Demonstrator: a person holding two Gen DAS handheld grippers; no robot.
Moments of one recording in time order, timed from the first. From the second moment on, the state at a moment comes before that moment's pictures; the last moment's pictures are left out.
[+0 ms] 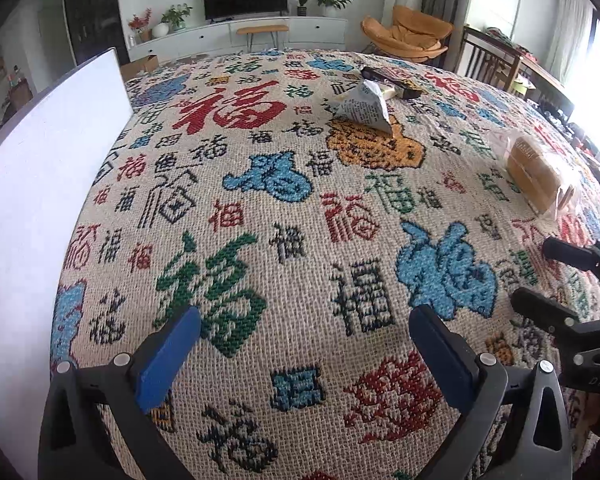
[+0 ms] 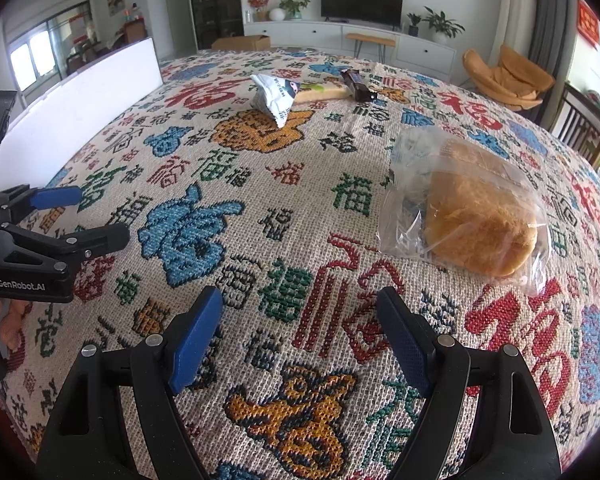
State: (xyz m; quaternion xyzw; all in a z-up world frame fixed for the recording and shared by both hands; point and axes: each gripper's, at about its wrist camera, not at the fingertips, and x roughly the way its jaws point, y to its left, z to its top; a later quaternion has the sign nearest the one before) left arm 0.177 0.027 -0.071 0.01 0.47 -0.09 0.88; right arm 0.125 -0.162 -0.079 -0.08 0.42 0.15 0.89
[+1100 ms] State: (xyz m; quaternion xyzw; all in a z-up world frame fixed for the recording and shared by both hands) left arm 0.217 0.011 -0.031 0.00 0.45 -0.14 0.88; right arm 0.128 -0.170 -0.080 -0.06 0.42 0.17 0.89
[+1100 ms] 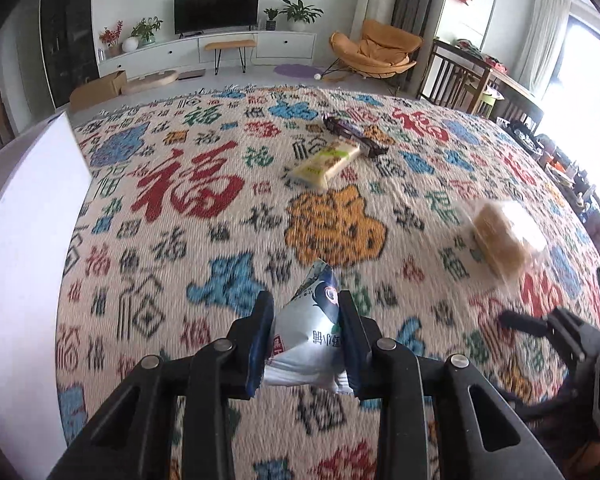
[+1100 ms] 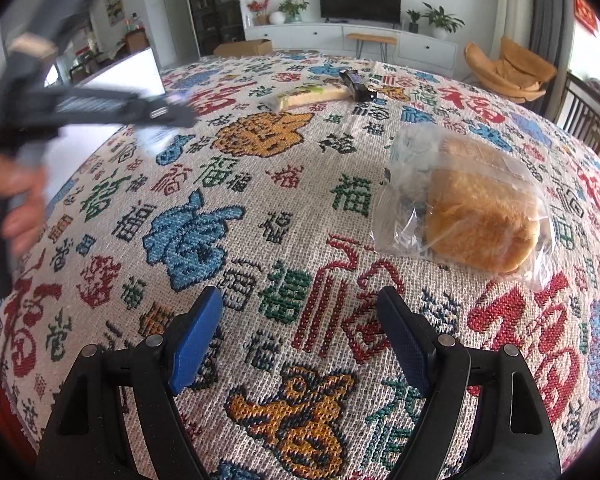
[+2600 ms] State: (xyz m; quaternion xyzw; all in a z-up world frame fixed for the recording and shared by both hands) left arm 0.192 -0.001 -0.079 0.04 0.45 -0.10 0.89; right arm 0.126 -0.161 -0.080 -0.07 0.42 0.16 0.89
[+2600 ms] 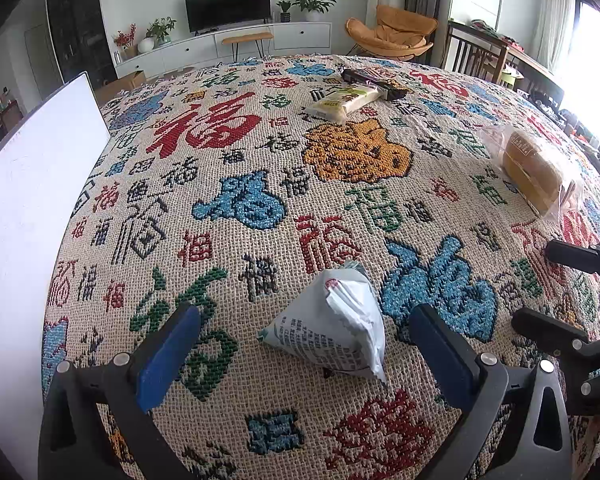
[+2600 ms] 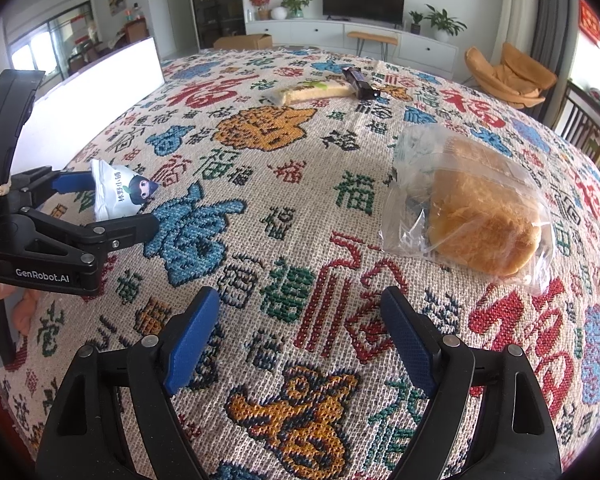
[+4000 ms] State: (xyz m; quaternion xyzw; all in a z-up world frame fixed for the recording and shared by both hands) left arm 0.192 -0.001 -0.079 0.04 0.45 -0.10 0.89; right arm 0.087 -0.214 -0.014 0.00 0.25 0.08 0.97
